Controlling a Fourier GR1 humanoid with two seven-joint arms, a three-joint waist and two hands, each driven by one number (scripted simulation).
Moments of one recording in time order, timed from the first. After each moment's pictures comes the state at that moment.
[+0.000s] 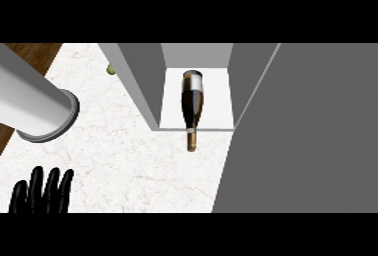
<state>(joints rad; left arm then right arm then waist) 0.35 0.65 -0.66 -2.17 0.64 0.66 -0.70 0.11 -0.09 0.36 -2.40 -0.34 0.32 0.68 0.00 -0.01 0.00</state>
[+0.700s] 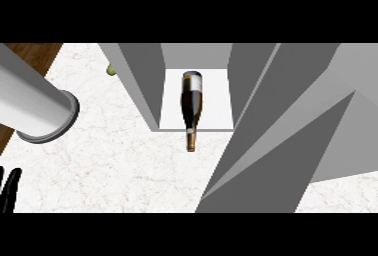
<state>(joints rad) 0.52 0.79 -0.36 -2.18 0.82 0.43 -0.72 0.06 -0.01 0.71 -2.40 -0.22 0.15 0.73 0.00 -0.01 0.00</state>
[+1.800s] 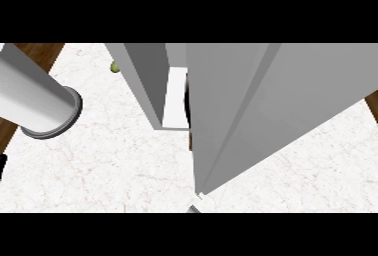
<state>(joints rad) 0.50 0.81 -0.20 -2.16 0.94 0.27 -0.62 -0.38 -0.17 0.88 -2.35 0.04 -0.34 0.76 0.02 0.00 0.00</state>
